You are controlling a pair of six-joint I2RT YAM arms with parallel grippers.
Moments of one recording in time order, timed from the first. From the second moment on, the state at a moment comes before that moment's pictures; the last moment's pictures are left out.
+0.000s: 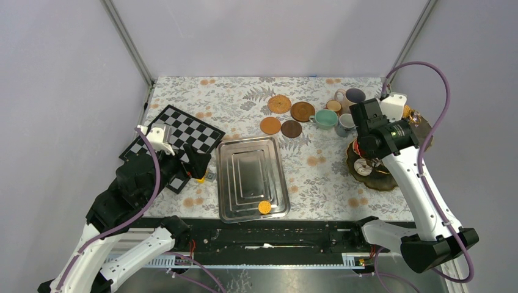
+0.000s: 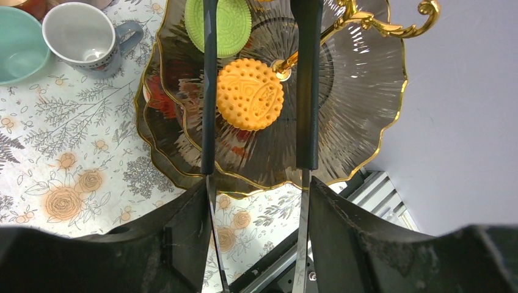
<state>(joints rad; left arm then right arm) -0.67 0.54 1.07 -0.82 -0.24 -0.39 0.34 1.15 1.38 -1.28 0.87 0.55</state>
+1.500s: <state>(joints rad) -0.67 0.55 1.07 -0.83 -0.25 -0.38 0.86 1.11 1.19 -0.93 -0.19 0.36</state>
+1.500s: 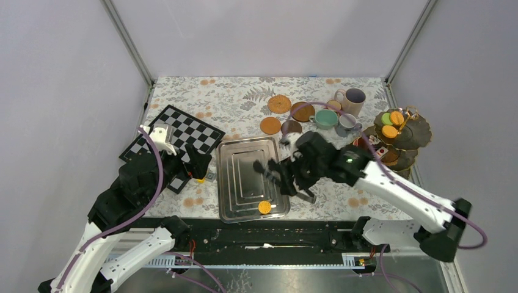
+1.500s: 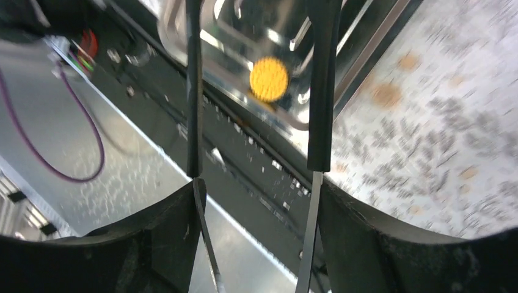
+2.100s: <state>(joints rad) -0.67 0.55 1.02 -0.82 -0.24 -0.38 1.37 1.68 1.46 -1.29 0.18 0.90</state>
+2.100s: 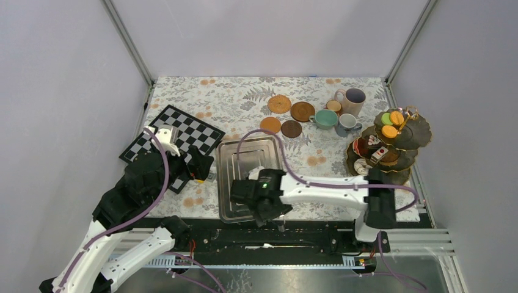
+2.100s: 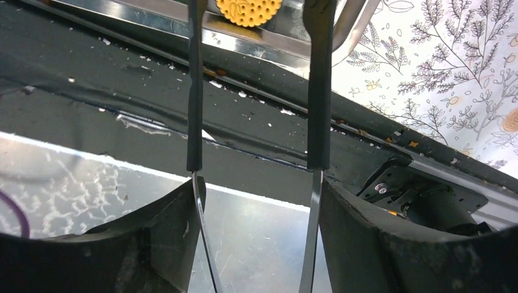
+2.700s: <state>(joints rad) -0.67 0.52 1.02 -0.83 -0.25 -0.38 1.45 1.85 1.50 -1.30 0.22 0.95</state>
